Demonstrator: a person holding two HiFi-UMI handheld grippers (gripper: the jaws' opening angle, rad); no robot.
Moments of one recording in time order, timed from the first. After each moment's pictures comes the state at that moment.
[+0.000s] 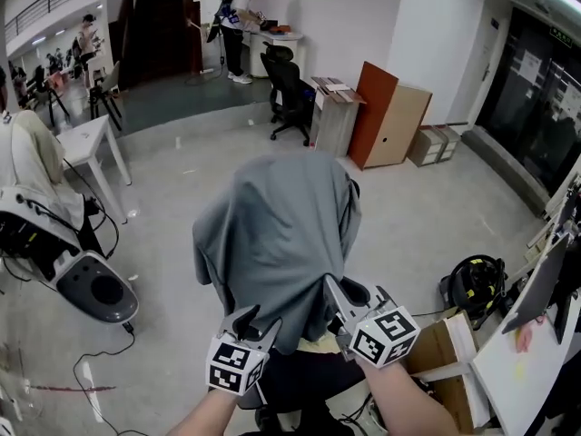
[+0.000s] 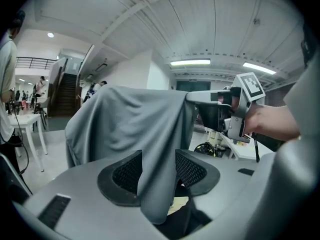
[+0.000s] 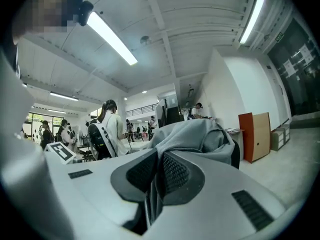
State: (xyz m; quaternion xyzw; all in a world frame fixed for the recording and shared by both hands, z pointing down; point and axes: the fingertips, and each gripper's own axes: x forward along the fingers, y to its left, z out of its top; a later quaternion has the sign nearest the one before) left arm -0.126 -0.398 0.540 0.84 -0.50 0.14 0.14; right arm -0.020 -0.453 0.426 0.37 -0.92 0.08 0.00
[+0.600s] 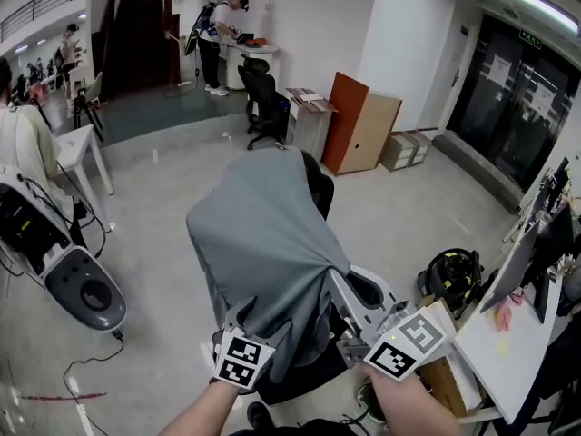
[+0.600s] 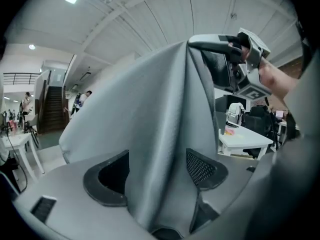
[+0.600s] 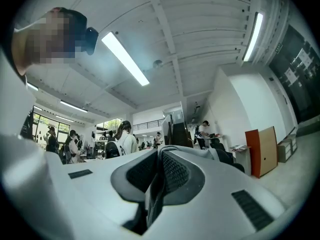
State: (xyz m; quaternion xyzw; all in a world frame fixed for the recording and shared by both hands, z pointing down) left arm -0.083 -0.335 0.538 0.87 -0.46 0.17 0.06; right arm -0.006 -0.316 0.312 0.34 -0.93 0.03 -0.09
